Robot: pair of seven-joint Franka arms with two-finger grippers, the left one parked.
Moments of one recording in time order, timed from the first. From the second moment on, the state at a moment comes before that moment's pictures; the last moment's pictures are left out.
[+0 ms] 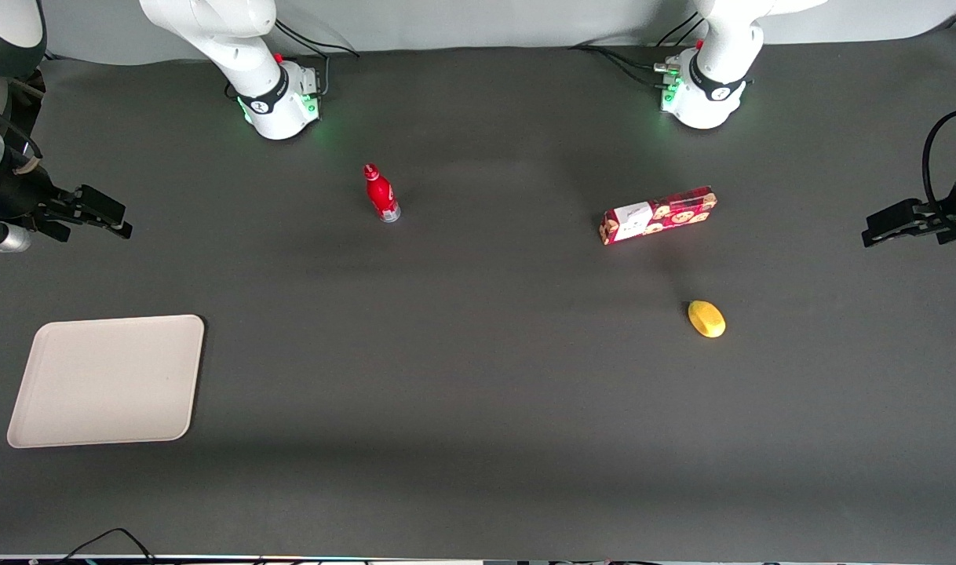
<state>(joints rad) -0.15 -0.09 0.11 -1.77 0.03 1.69 -0.03</state>
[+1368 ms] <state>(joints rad) -0.10 -0.18 0.68 -2.21 0.14 1.91 0.47</state>
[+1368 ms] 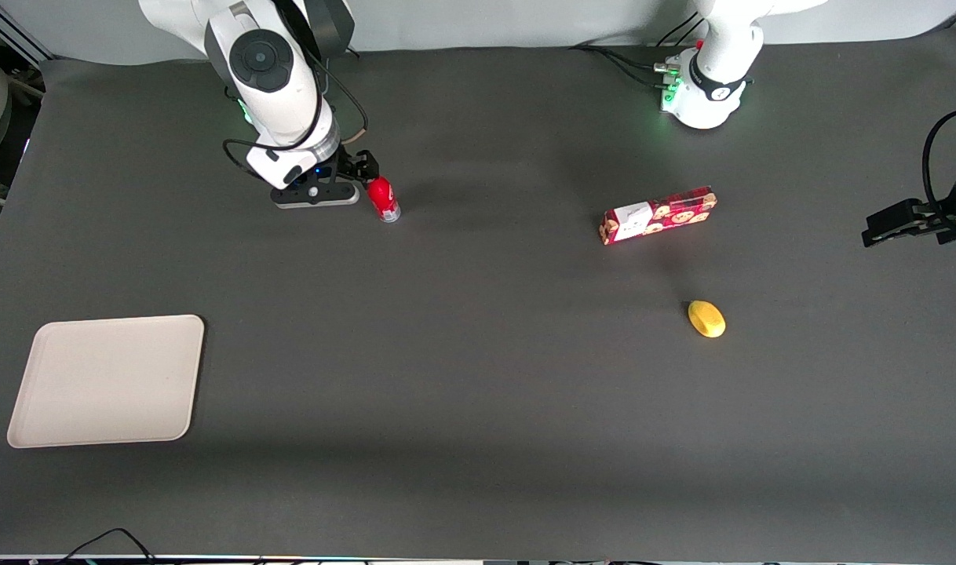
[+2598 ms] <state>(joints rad) -0.02 -0.21 0.75 -2.50 0.26 2.16 0.65</state>
